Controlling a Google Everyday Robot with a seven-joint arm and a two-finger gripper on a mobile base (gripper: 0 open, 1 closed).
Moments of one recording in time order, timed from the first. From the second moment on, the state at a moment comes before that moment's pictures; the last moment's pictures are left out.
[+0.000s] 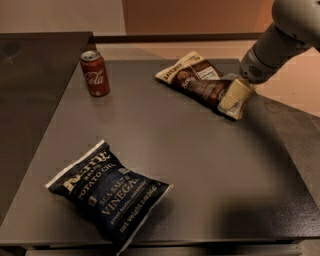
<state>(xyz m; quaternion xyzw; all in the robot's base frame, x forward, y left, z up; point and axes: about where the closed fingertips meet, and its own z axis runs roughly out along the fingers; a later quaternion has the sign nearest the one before) 0.637 -0.225 0.849 -0.45 0.87 0.02 0.20</state>
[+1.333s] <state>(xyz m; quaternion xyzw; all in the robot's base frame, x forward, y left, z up) 0.636 -0.211 0.881 -0.46 0.86 0.02 0.23</state>
